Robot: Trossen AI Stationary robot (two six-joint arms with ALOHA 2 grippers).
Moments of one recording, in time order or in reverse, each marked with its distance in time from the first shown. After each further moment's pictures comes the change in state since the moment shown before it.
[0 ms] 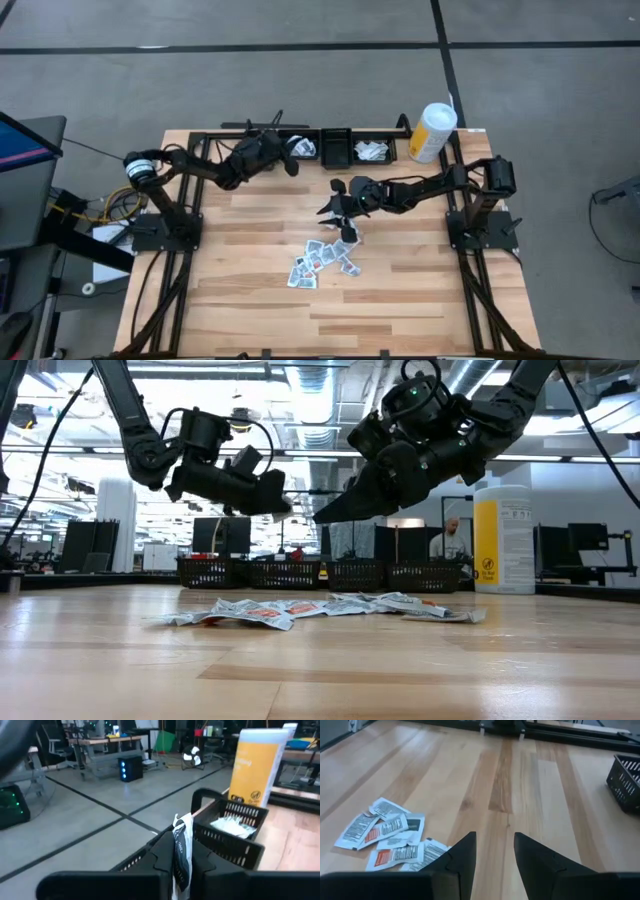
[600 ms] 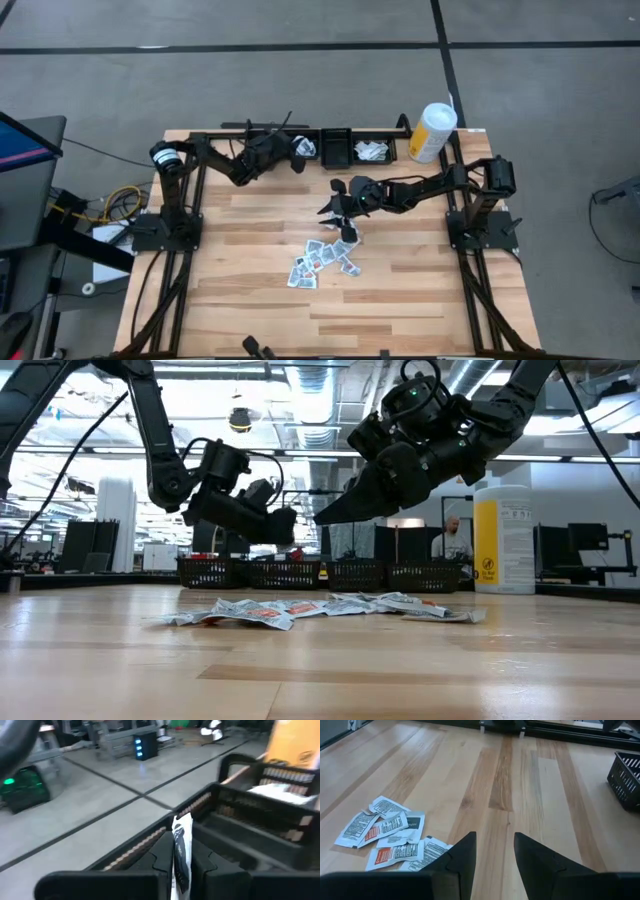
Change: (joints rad) left arm 0.054 0.221 0.105 0.003 -0.046 0.026; right arm -0.004 0.000 0.000 -0.009 0.000 0.000
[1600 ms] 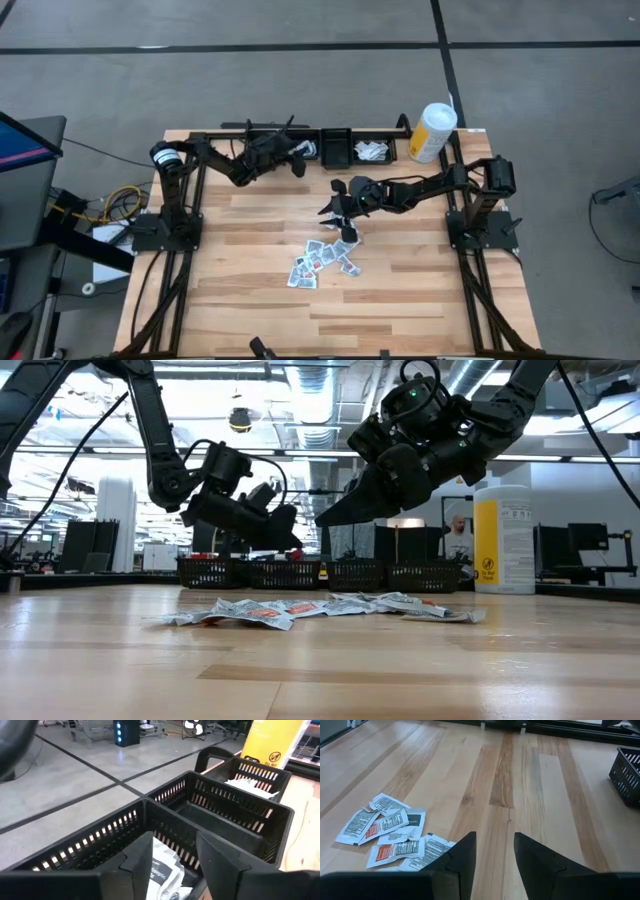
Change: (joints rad) left arm -0.005 0.000 0.000 -0.056 0.104 -0.122; right arm 0.001 0.000 0.000 -0.014 0.000 0.002
